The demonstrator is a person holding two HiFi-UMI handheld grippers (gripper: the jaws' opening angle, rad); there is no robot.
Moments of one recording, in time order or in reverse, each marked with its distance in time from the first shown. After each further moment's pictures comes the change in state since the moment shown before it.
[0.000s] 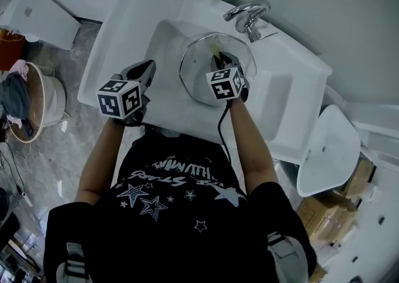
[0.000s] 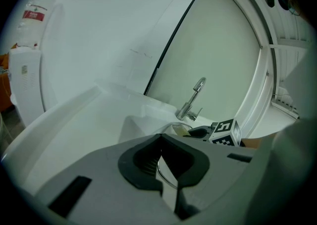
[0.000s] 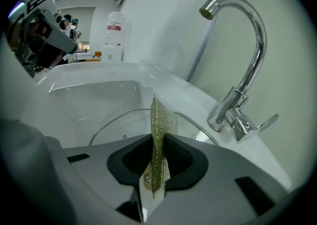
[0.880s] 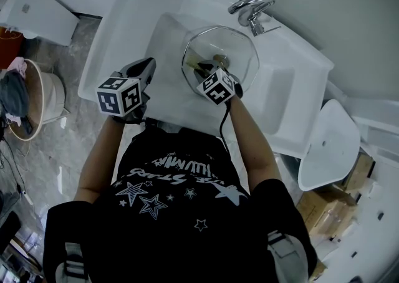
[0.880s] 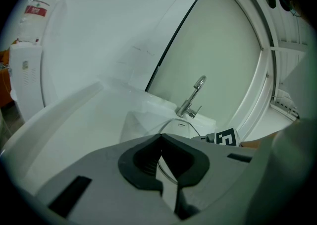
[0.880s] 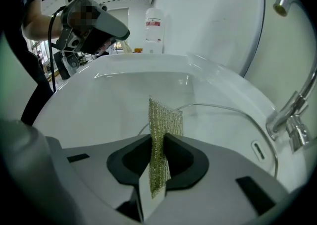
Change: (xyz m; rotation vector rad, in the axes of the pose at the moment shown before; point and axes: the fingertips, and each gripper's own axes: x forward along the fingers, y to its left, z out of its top) left arm -0.008 0.007 -0.014 -0.022 0.022 -0.013; right arm -0.002 0.111 -0.022 -0.219 0.046 0.410
